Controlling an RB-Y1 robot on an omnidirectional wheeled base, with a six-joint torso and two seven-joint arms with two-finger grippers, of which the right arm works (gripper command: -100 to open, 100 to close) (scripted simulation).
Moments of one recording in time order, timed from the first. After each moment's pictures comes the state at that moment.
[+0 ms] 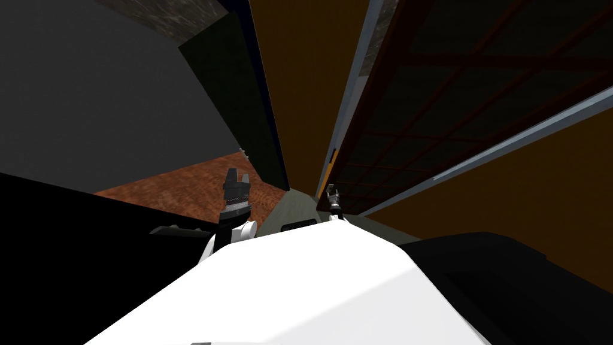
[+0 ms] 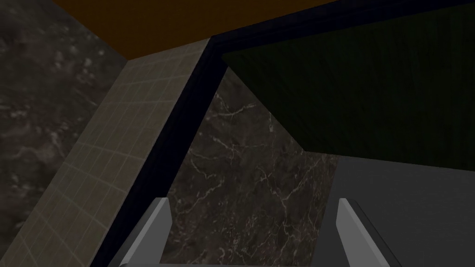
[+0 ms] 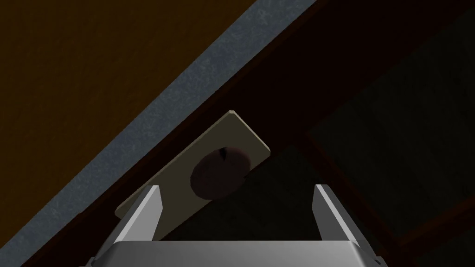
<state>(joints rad) 0.08 -0.17 -0.08 -0.82 -0.28 -0.85 -0.69</state>
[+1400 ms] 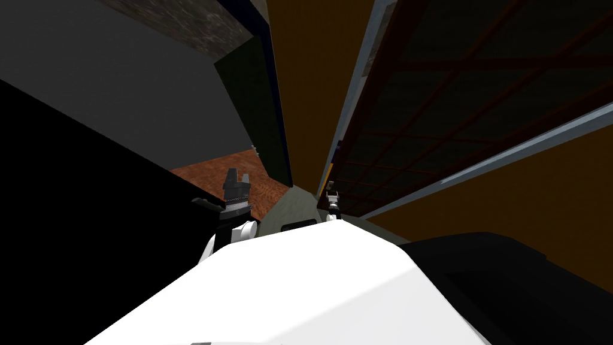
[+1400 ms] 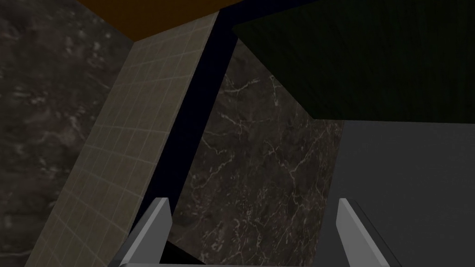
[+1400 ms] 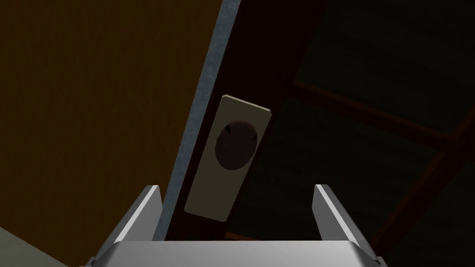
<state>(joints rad) 0.08 -0.14 -0.02 -0.83 -0.47 -0.84 -1.04</state>
